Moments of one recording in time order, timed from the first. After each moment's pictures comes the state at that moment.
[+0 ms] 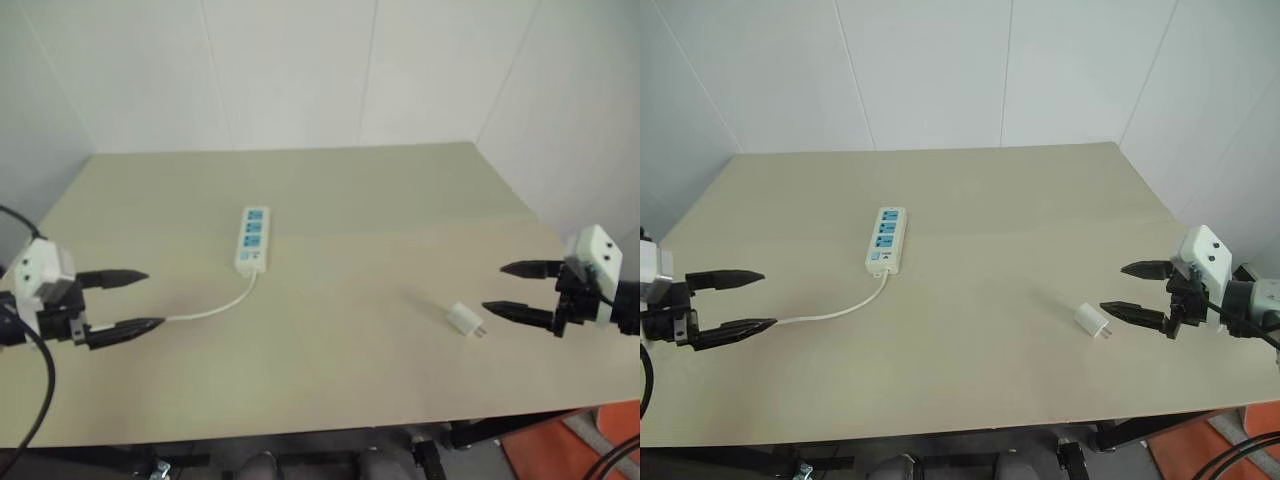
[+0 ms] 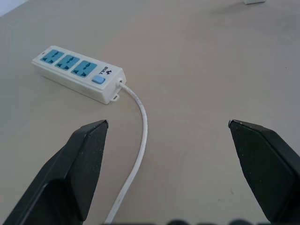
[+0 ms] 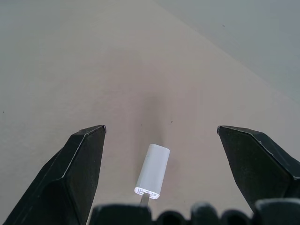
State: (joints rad) left arm 0.00 1.05 0.53 -0.06 -0.55 0.36 -1.35; right arm -0.19 -1.04 -0.33 -0.03 0.45 0.41 1.22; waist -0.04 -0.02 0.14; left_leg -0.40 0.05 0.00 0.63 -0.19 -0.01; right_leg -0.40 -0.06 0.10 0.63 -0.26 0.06
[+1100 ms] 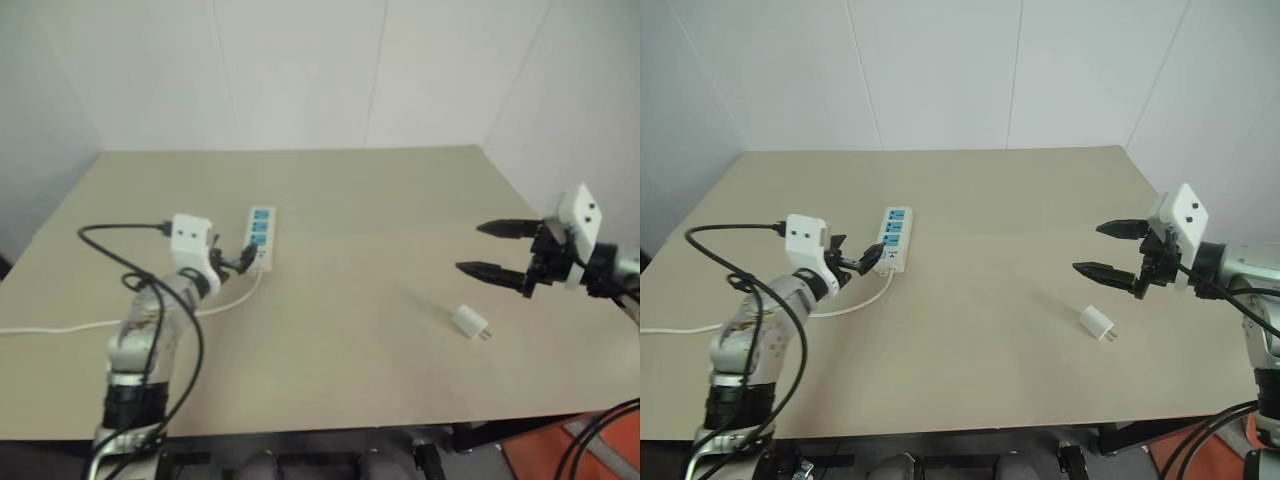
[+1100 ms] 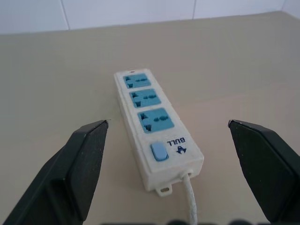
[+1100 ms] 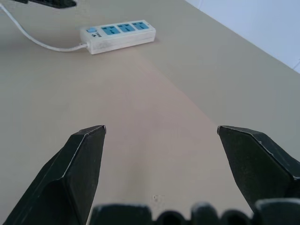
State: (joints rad) left arm -0.45 0.34 0.13 -0.15 -0.25 0.65 -0.19; right arm -0.43 -0.96 -0.23 -0.03 0.46 0.42 1.14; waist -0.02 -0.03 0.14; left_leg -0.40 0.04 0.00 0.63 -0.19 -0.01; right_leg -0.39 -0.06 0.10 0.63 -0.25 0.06
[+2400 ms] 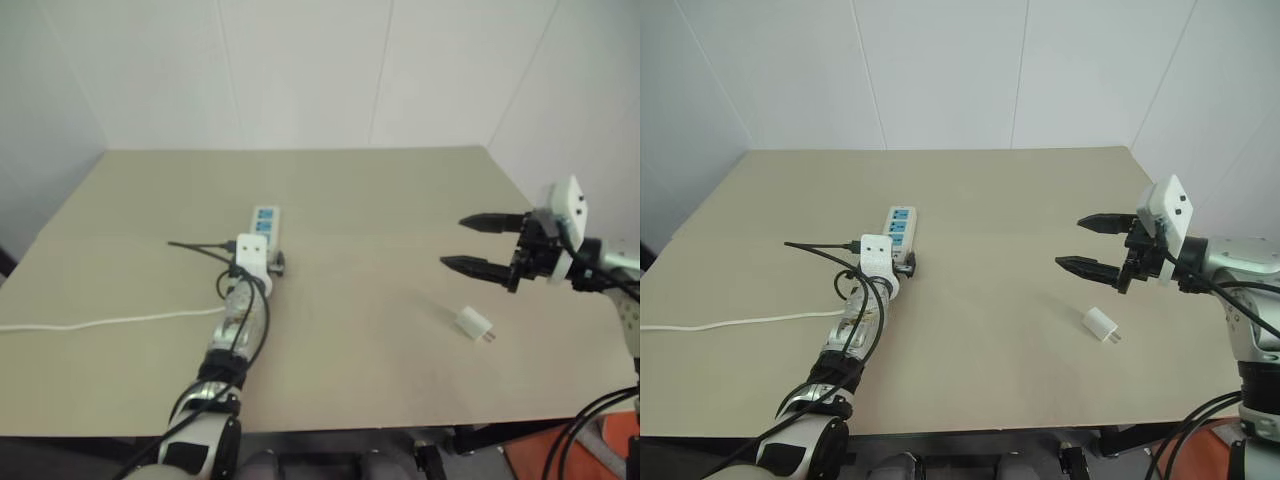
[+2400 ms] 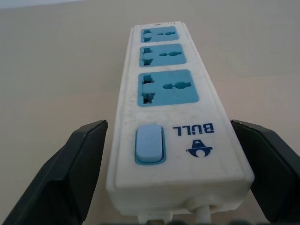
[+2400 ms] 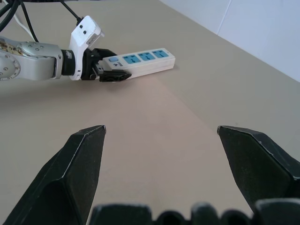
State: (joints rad) left arm -0.64 0.08 0.06 0.57 -0.01 0.14 0.10; right arm -0.47 -0.92 -0.21 -0.06 0.53 0.46 1.13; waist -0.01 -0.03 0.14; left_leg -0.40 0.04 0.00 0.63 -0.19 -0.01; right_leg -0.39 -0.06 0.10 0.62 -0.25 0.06
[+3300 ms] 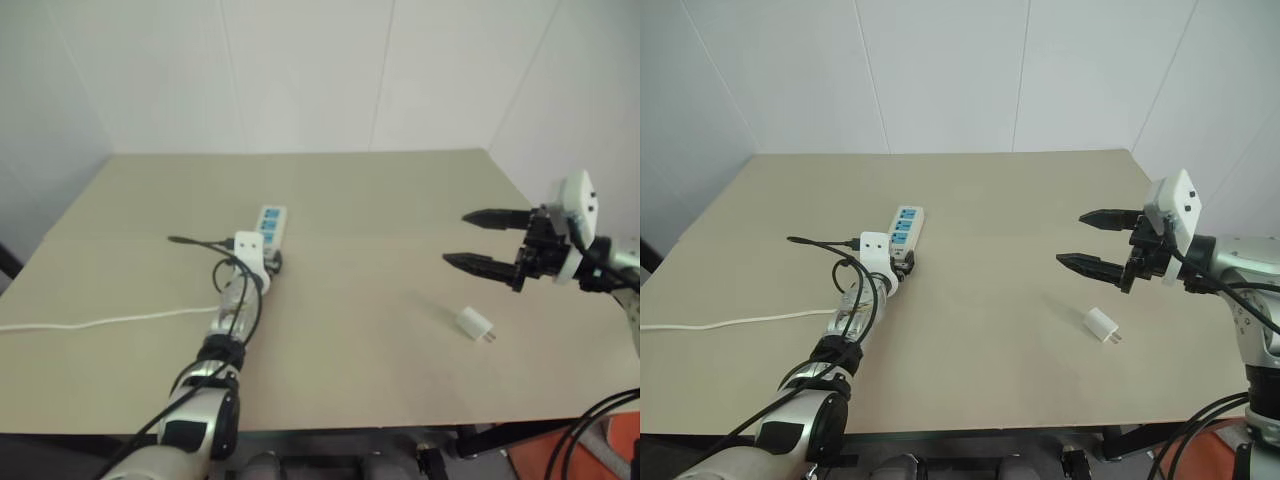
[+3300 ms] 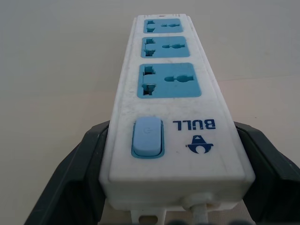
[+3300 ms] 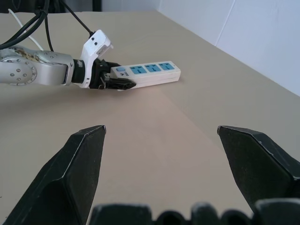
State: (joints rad) left arm -0.76 0.11 0.13 0.84 -0.05 0.04 -0.04; right arm -0.45 -0.93 -0.25 -0.12 0.57 0.49 1.11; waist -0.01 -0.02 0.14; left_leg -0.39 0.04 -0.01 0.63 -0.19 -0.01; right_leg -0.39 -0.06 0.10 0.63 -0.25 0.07
